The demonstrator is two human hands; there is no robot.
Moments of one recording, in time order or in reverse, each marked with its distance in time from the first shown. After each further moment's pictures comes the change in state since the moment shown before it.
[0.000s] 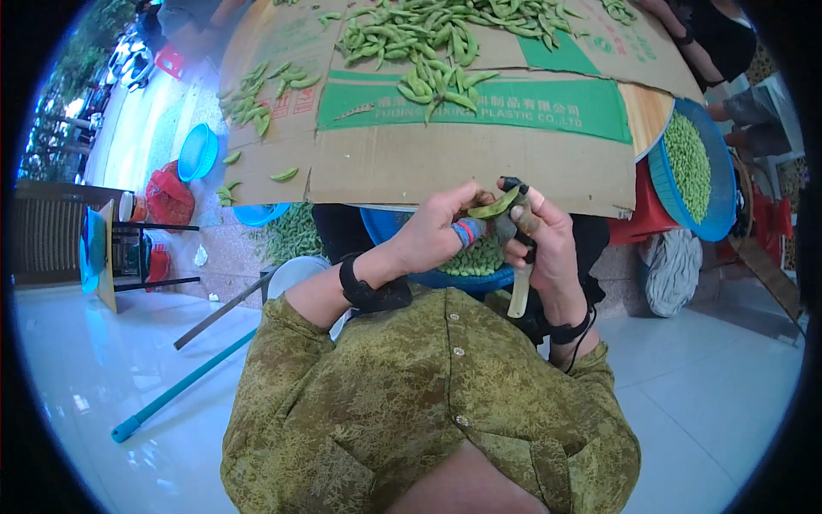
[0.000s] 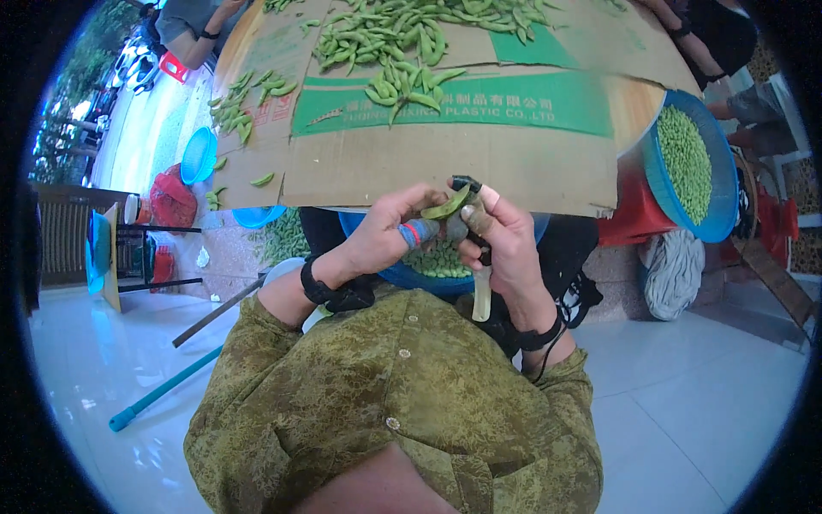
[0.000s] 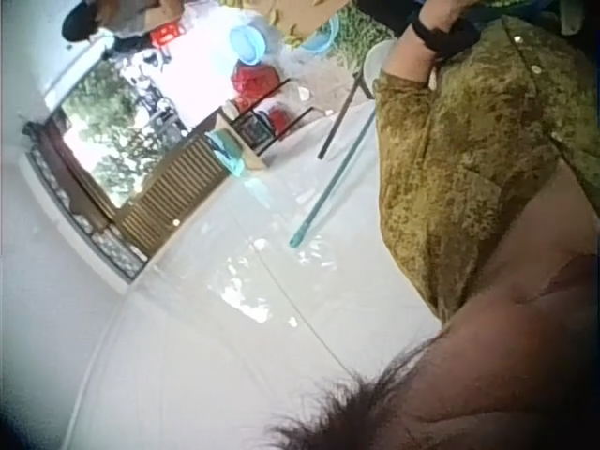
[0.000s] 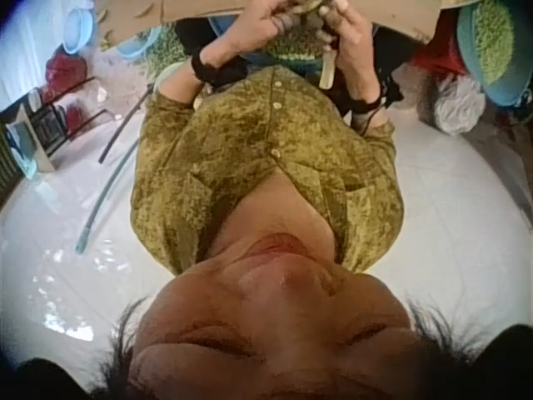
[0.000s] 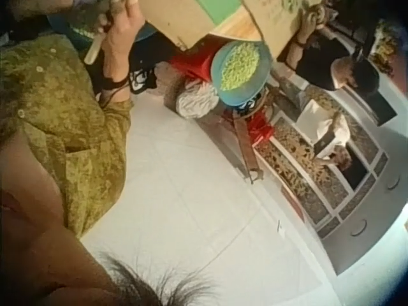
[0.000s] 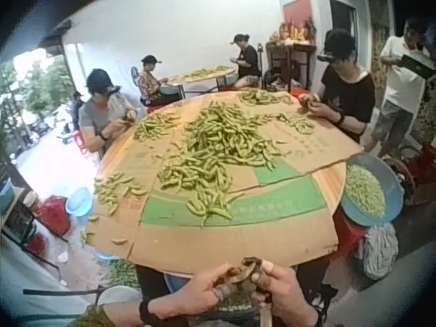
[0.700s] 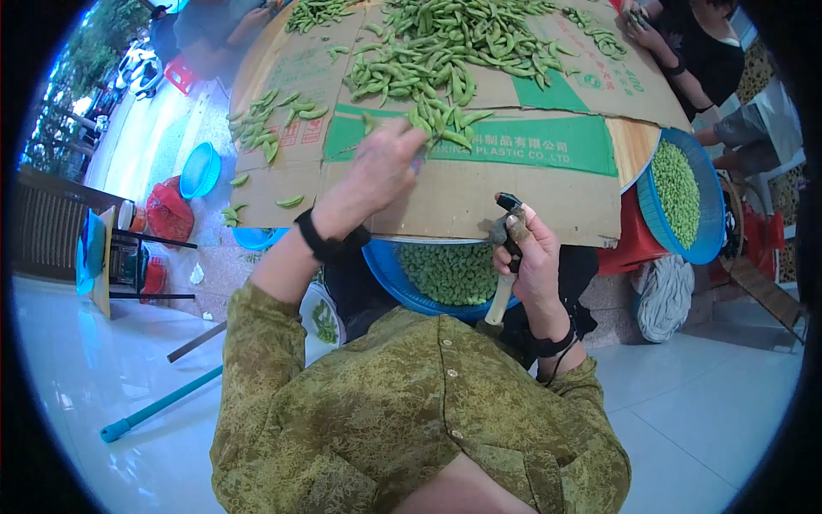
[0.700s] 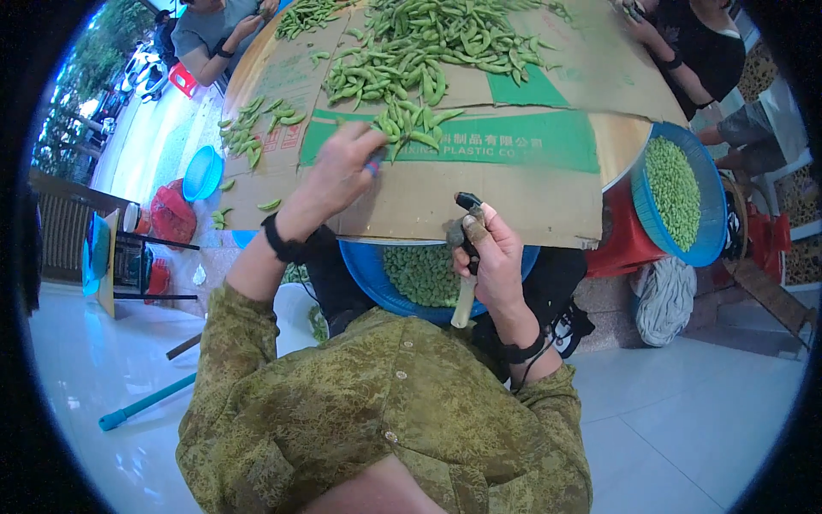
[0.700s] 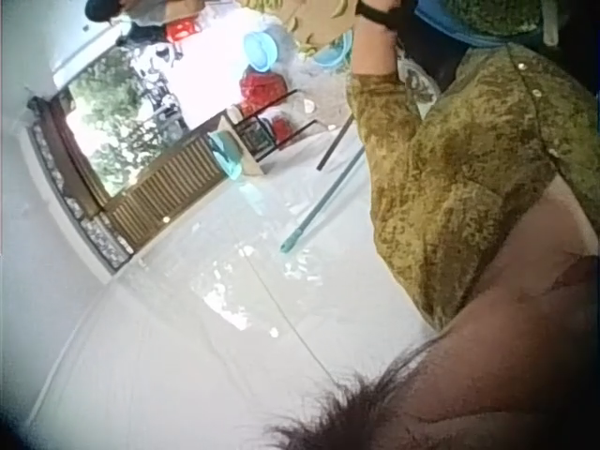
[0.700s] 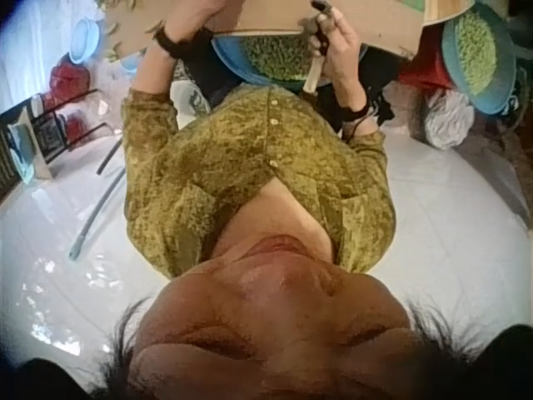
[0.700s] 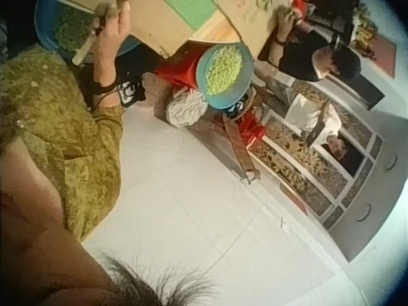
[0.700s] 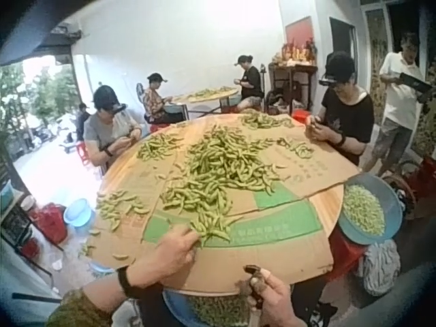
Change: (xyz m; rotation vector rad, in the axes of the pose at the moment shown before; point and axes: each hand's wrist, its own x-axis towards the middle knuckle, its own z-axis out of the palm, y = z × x) left_hand 0.043 0.037 -0.095 1.358 0.404 0.439; right_hand 0.019 0.014 -0.003 0.042 0.008 -0.171
